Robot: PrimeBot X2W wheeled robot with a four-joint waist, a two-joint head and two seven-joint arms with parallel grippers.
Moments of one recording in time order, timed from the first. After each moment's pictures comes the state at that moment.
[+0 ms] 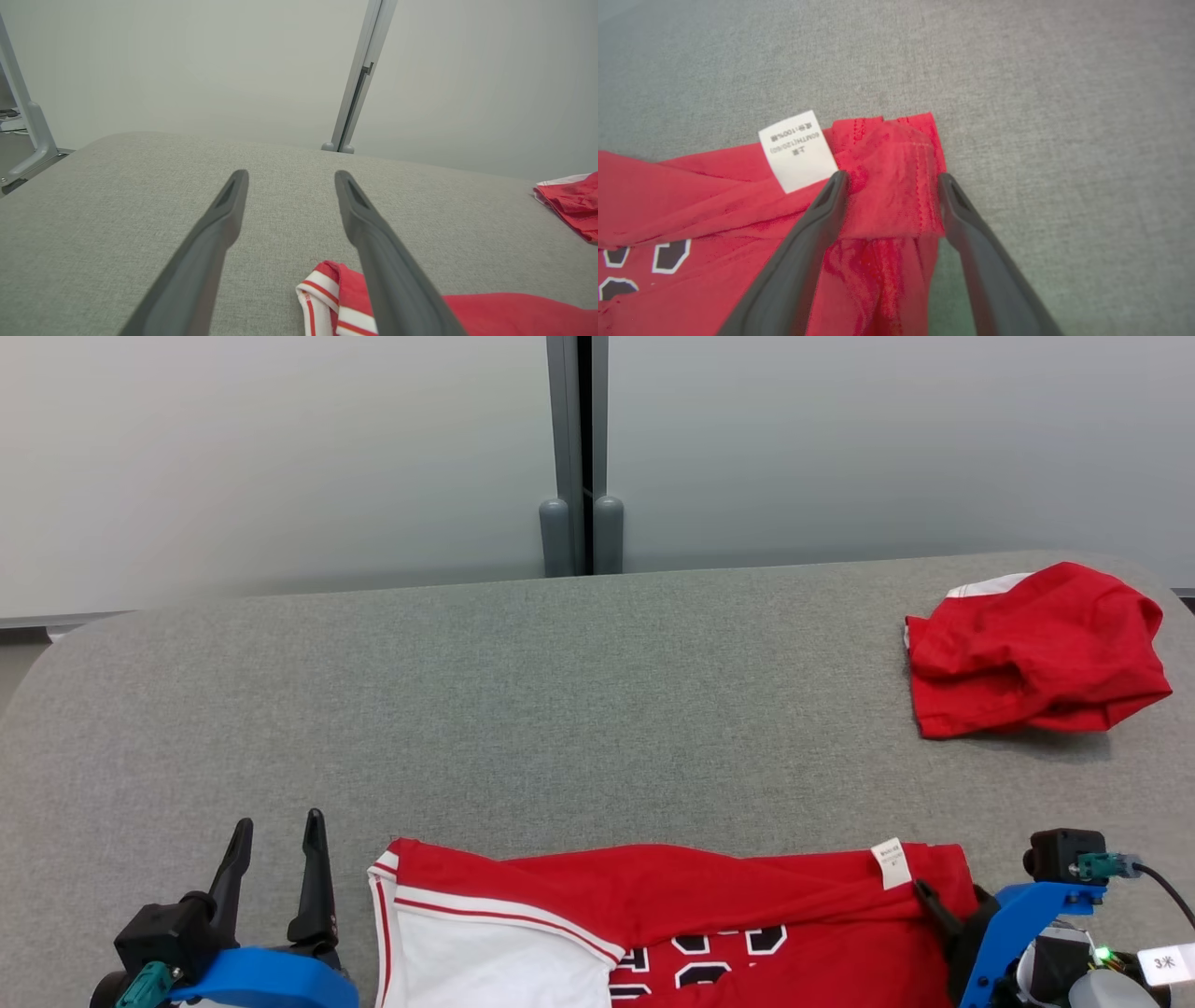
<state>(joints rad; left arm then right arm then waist) -0.02 0.31 -0.28 0.23 -0.56 0.09 -0.26 -0.24 -0.19 0.02 0.67 0.39 0.13 0.20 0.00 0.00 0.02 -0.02</state>
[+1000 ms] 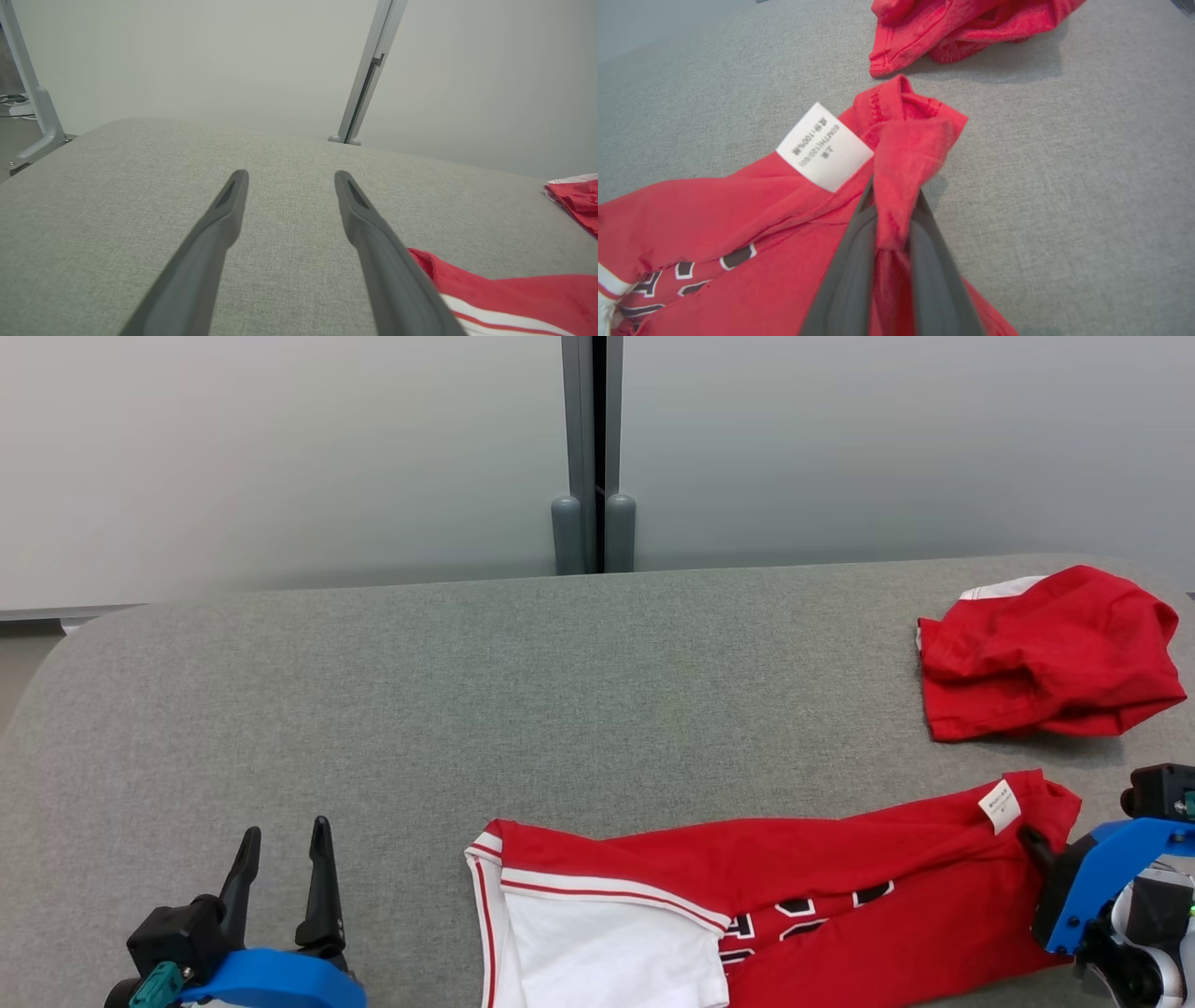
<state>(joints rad) -0.04 0.26 -0.24 0.30 -0.53 0.05 -0.26 -0.23 -0.21 -0.17 0.44 0.35 0.13 0.46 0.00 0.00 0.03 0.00</state>
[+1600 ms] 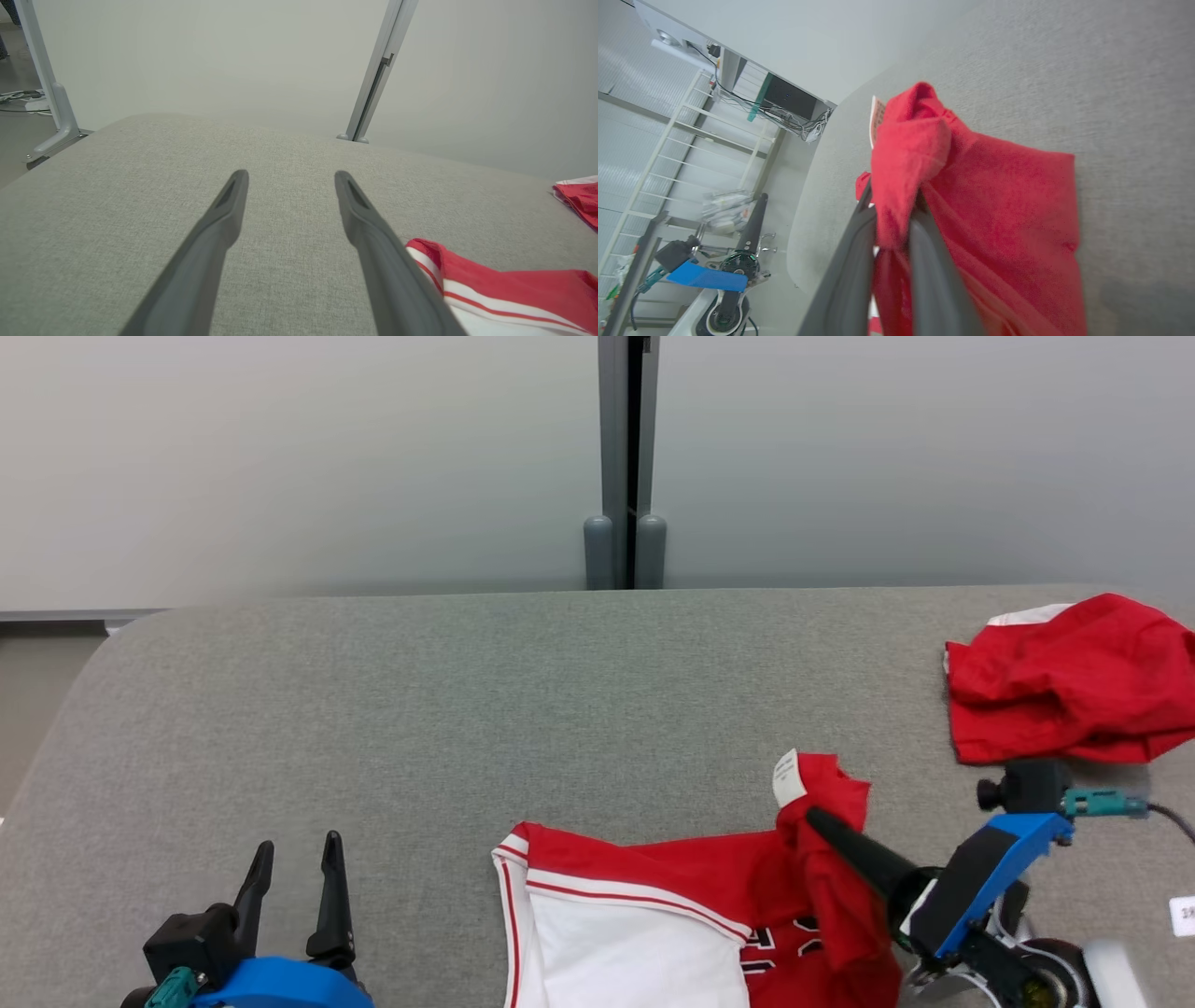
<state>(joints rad) -0.04 0.25 -0.25 0.34 -0.52 0.03 -0.26 -0.14 -0.06 -0.04 0.10 0.87 0.13 0.67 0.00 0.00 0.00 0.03</state>
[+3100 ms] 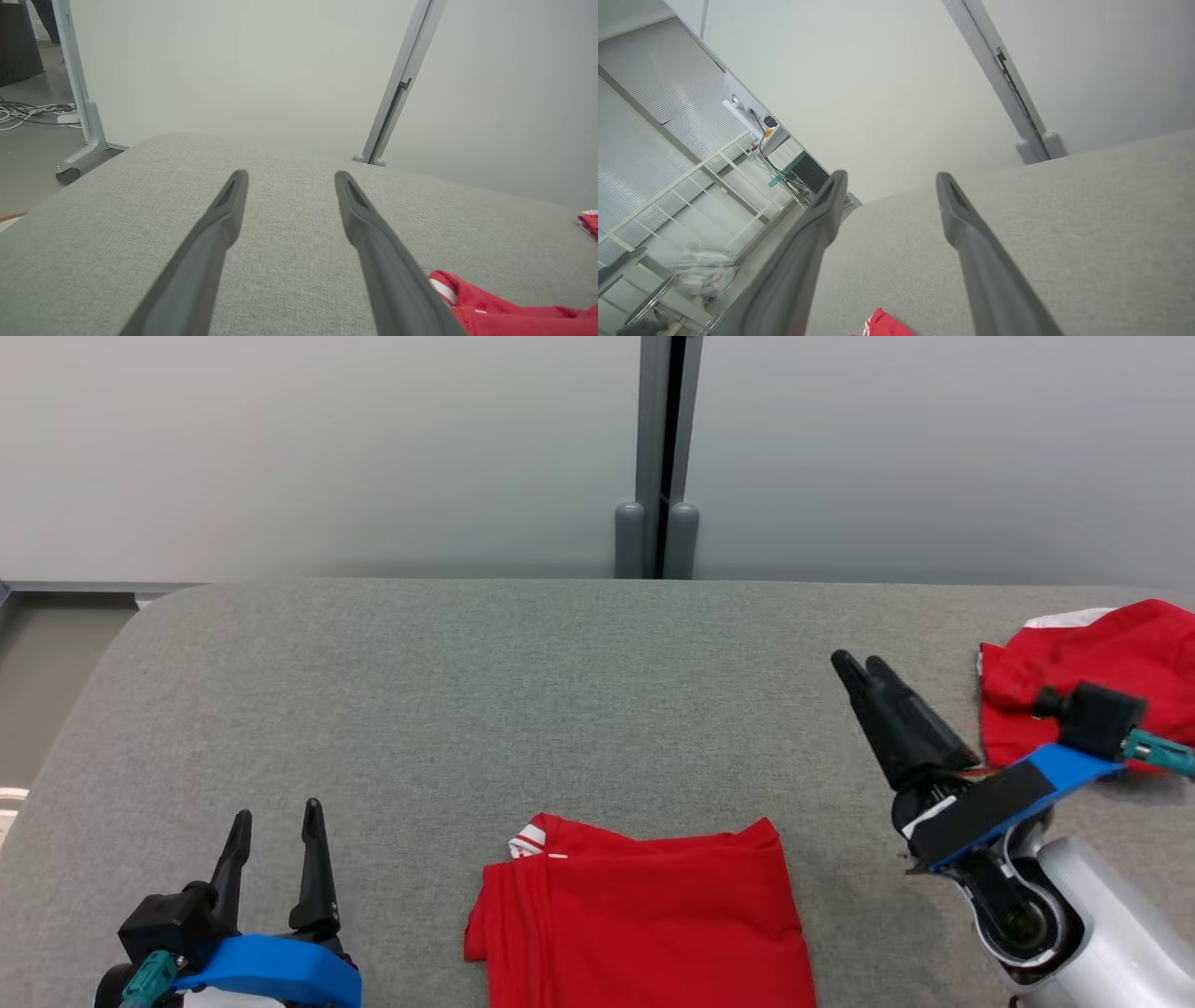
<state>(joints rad) -0.05 0.23 -0.20 0.31 -0.49 0.03 -0.26 -0.39 -0.38 0.50 0.24 1.21 0.13 -0.11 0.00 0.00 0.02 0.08</state>
